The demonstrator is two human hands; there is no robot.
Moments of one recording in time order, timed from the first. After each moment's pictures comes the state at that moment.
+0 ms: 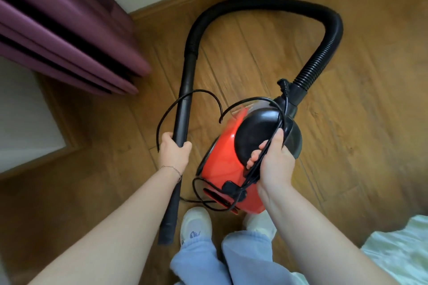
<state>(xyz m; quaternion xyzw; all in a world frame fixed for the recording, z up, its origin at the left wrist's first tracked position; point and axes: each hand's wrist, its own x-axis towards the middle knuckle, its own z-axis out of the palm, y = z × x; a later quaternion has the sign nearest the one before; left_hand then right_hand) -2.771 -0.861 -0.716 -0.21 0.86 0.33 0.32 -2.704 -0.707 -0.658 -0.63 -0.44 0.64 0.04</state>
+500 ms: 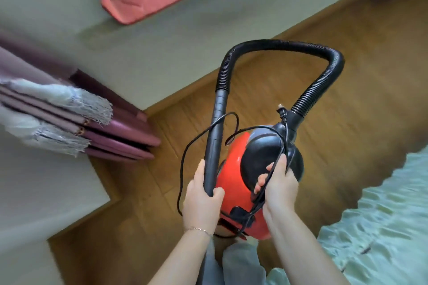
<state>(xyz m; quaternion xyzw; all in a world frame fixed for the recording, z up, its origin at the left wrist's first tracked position) -2.741 -0.795 -0.388 -0.04 0.87 0.38 0.31 -2.710 -0.664 -0.377 -0.65 -0.44 0.61 0.13</state>
